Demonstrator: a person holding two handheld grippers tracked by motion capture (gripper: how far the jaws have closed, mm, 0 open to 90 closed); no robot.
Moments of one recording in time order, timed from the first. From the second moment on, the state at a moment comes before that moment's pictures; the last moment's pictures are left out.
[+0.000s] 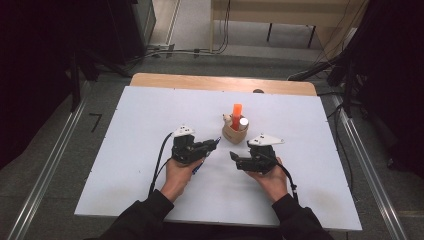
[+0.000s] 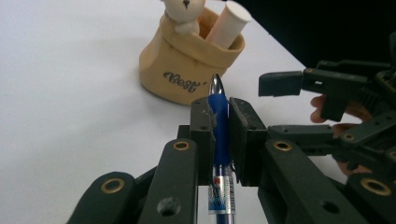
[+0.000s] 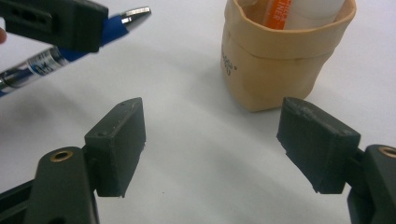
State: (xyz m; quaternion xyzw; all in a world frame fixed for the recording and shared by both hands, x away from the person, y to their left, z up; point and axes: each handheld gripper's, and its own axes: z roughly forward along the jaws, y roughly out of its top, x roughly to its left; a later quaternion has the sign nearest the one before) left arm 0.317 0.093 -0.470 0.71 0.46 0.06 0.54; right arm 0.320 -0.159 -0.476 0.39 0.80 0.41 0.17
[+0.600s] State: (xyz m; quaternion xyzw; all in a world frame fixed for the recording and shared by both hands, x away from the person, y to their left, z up) left arm 0.317 0.095 -0.457 0.68 0.44 0.06 0.58; right arm 0.314 -0.155 -0.463 0.38 0.80 0.45 0.14
